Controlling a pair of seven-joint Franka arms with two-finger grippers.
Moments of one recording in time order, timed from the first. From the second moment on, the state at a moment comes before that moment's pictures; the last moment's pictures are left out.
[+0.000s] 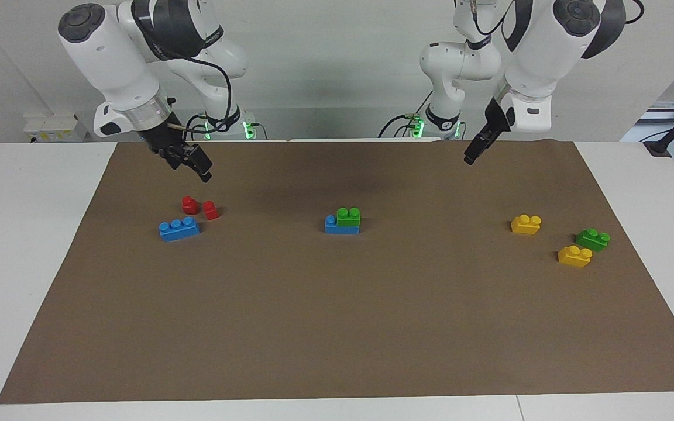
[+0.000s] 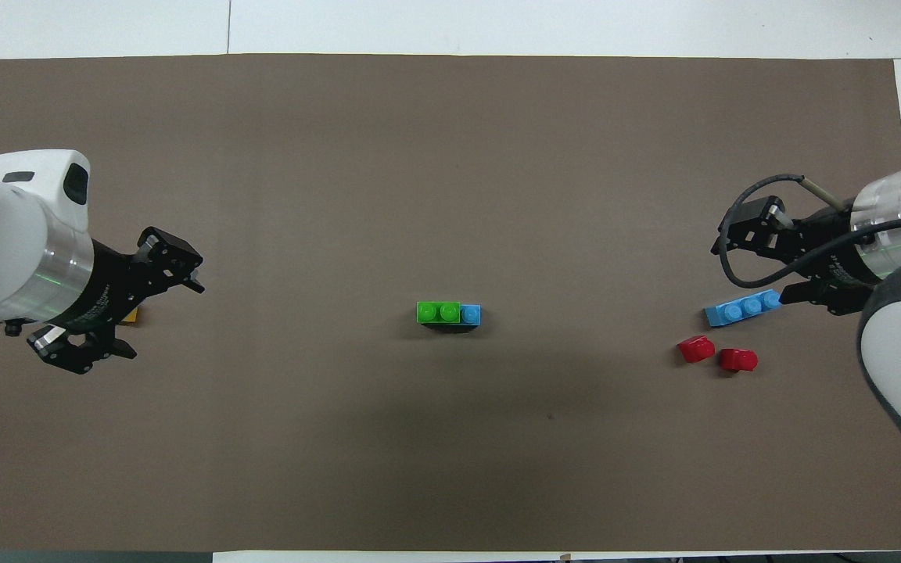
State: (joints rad) left arm -0.26 -0.10 -0.01 -1.77 -0.08 1.53 -1.05; right arm -0.09 -0.08 0.16 -1.84 0.18 1.72 0.73
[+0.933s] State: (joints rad) left arm -0.50 -0.13 -0.01 -1.91 -0.10 1.82 -1.90; right arm -0.05 -0.10 0.15 -1.93 0.31 1.71 1.09
